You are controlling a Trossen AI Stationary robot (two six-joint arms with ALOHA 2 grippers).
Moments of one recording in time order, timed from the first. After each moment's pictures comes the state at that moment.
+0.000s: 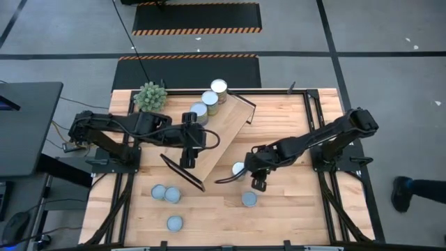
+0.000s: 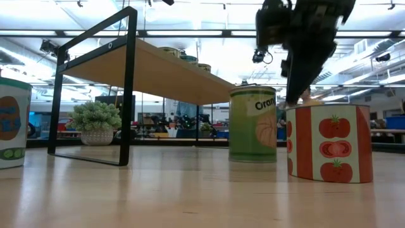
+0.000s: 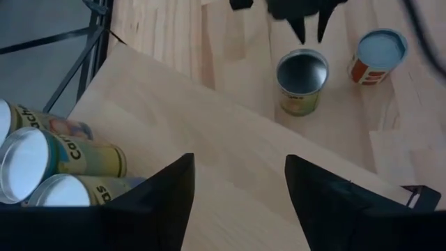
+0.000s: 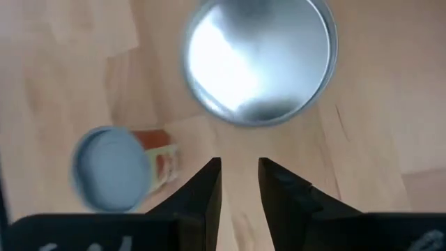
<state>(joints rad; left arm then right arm) -0.17 1.49 1.64 -1.06 -0.33 0.04 0.26 1.56 1.06 -0.64 0.00 0.55</state>
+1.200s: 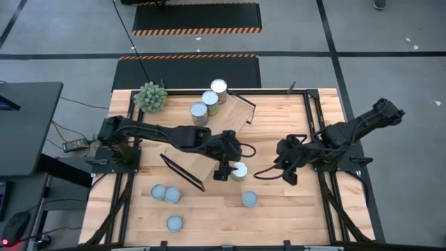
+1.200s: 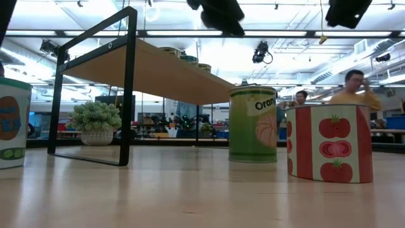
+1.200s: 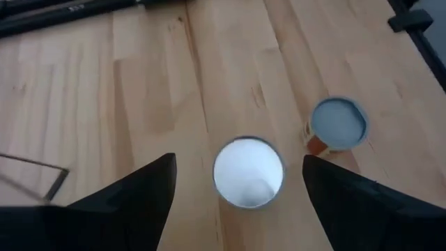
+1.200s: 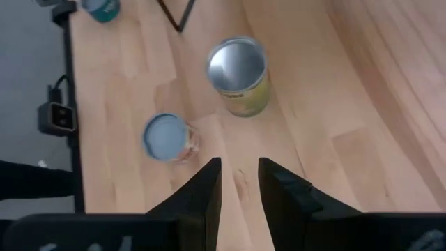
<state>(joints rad) -0.12 1.82 1.64 -0.60 -0.05 0.13 0.44 1.10 1.06 -0.91 0.22 0.72</state>
